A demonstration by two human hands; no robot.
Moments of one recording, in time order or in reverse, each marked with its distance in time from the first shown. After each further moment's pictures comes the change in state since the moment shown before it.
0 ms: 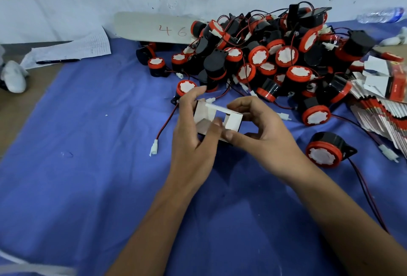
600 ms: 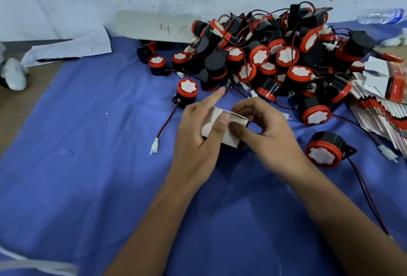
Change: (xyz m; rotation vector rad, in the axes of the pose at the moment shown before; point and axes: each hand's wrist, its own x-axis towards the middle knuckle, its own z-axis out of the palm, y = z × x) left_hand 0.001 0.003 0.001 0.087 -0.084 -0.027; right_hand 0.004 0.007 0.000 -0.050 0.097 -0.020
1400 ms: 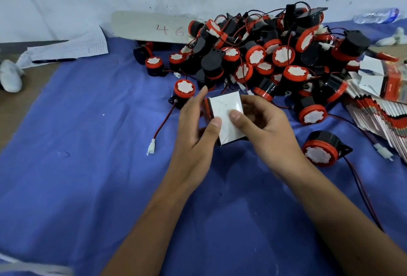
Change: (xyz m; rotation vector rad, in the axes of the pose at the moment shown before) left_hand -0.004 0.000 0.001 -0.143 -0.040 -0.099; right_hand 0.000 -0.007 0.000 0.179 0.048 0.040
